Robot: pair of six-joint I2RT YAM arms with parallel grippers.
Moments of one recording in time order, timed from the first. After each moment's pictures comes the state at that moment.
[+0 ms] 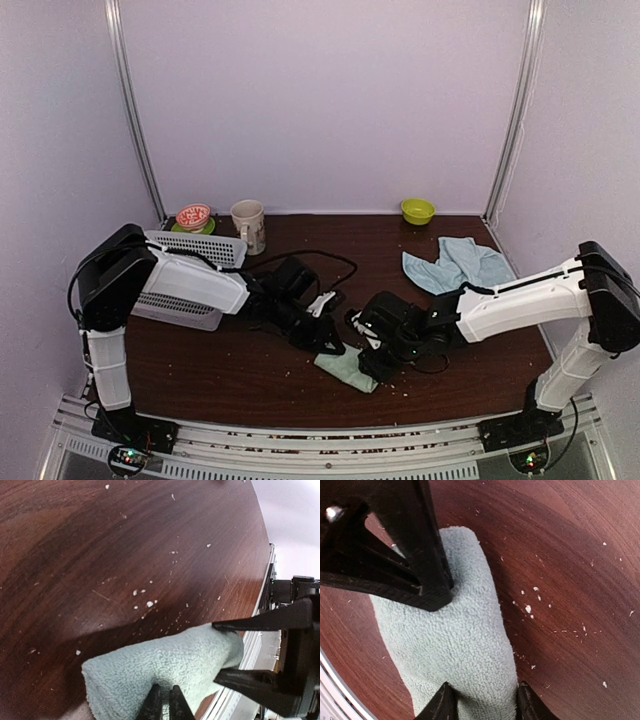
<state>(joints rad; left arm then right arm) -0.93 1.97 1.16 -0.08 0.59 -0.60 1.11 1.61 0.91 -0.40 0.12 0.38</state>
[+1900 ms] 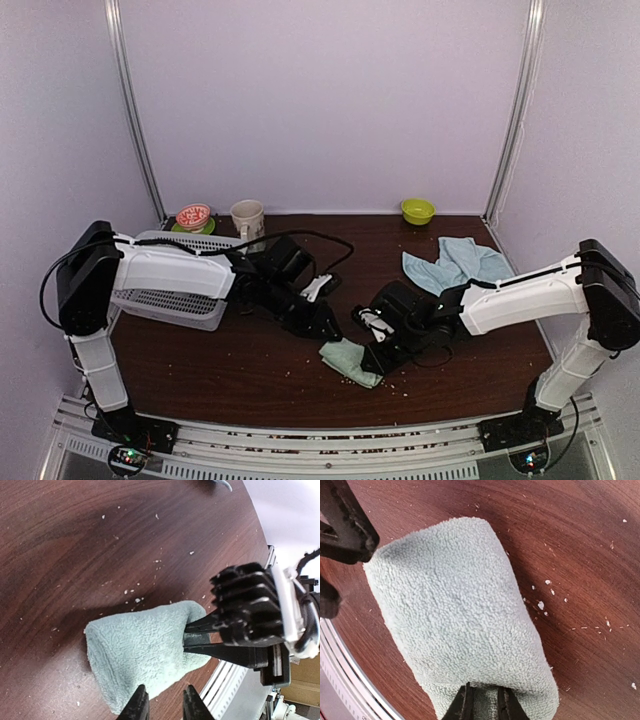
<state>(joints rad) -0.93 1.86 1.23 -0.29 0.52 -0.54 1.00 1.61 0.86 -0.32 -0.10 0.47</state>
